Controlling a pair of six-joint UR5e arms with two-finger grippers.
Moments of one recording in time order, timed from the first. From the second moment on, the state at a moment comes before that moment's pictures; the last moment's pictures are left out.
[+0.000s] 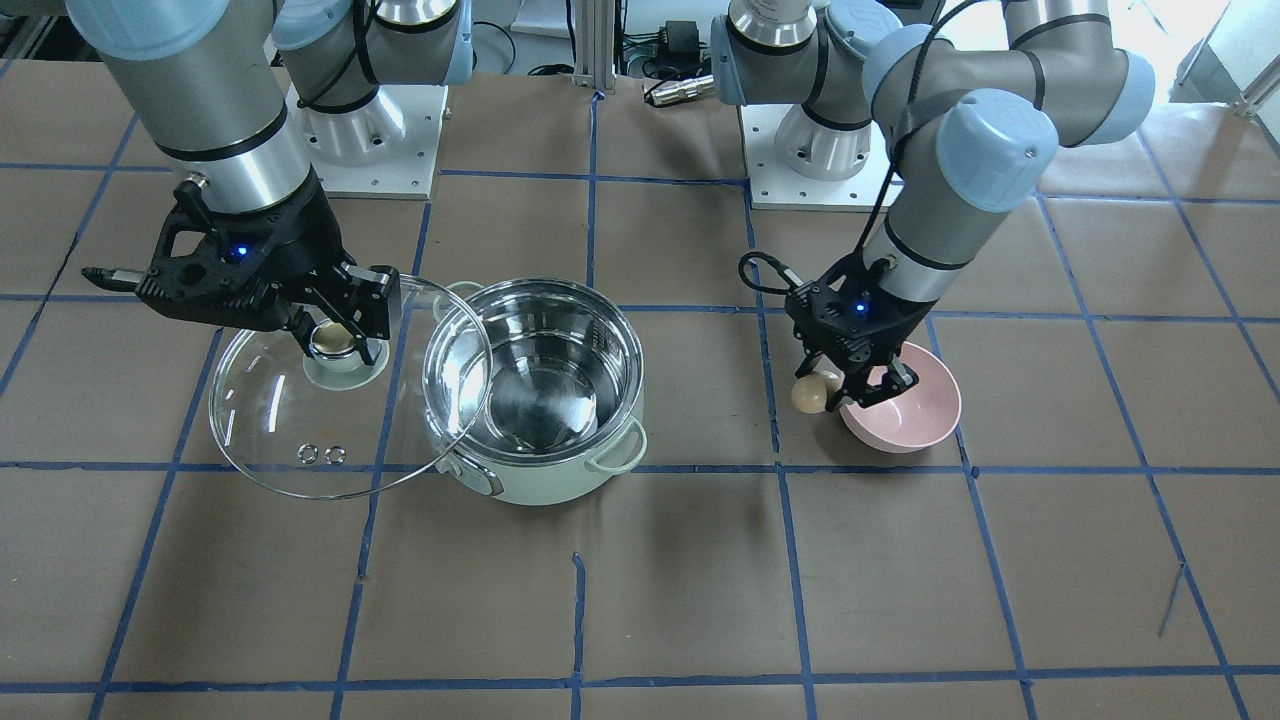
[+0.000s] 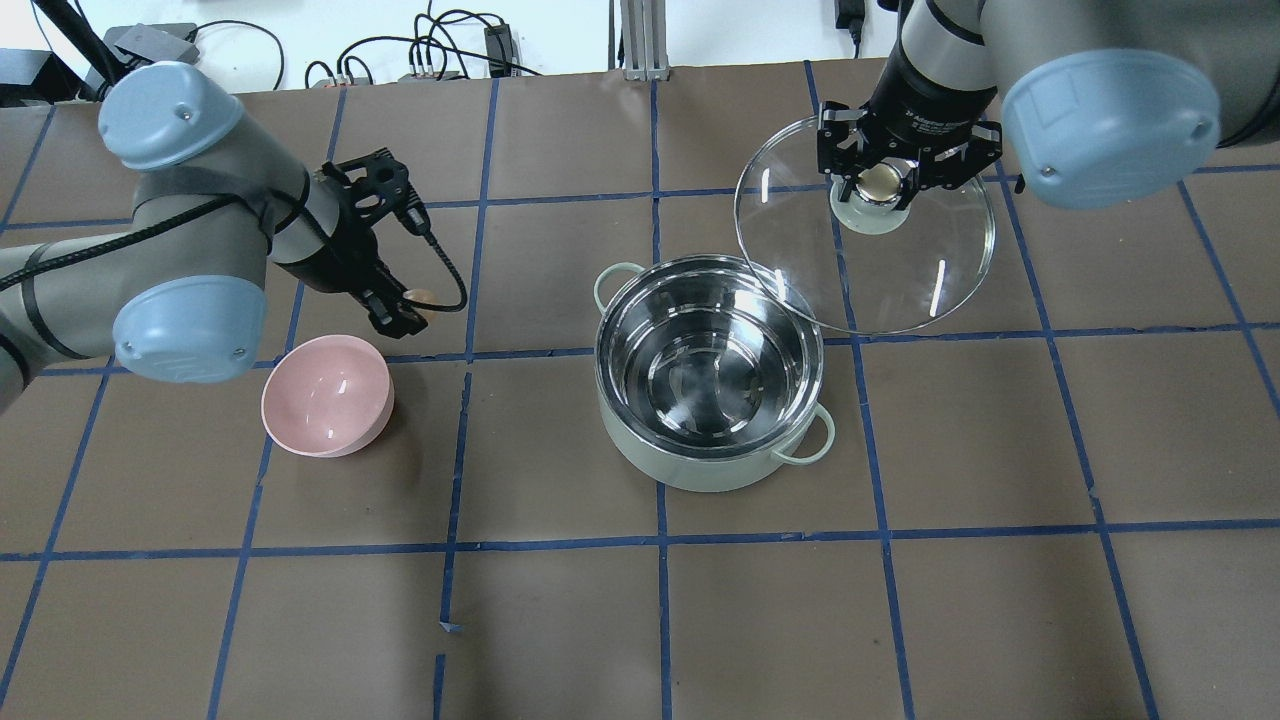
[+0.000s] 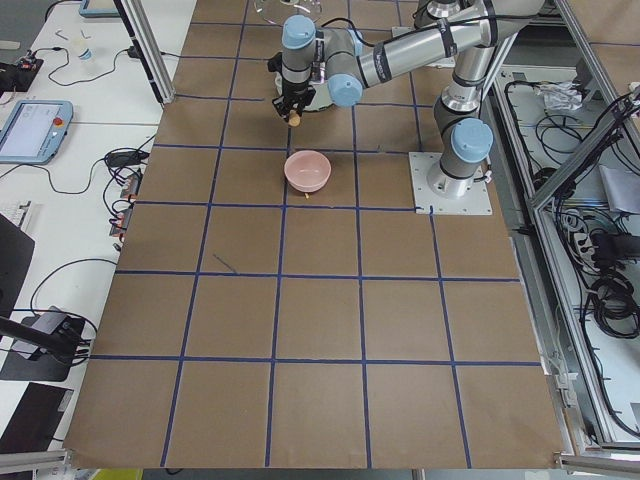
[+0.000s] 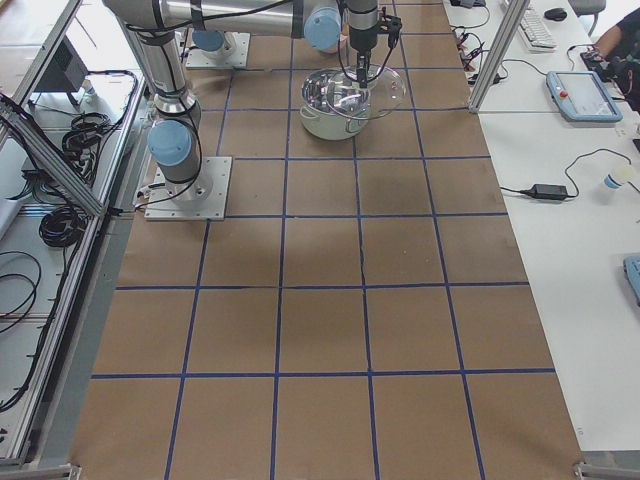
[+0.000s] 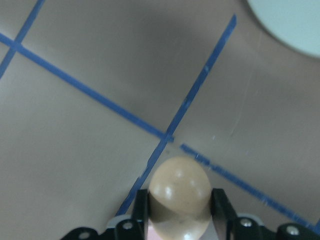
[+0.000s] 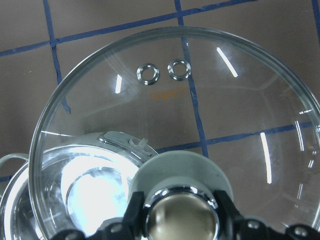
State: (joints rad) left arm -1.53 -1.66 -1.90 -1.05 1.43 0.97; right arm 1.62 -1.47 1.59 -1.83 -1.53 0.23
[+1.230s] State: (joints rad) left arm -1.88 -1.83 -1.88 -0.61 1.28 0.05; right arm 1.62 -1.47 1.60 -1.82 -1.53 0.23
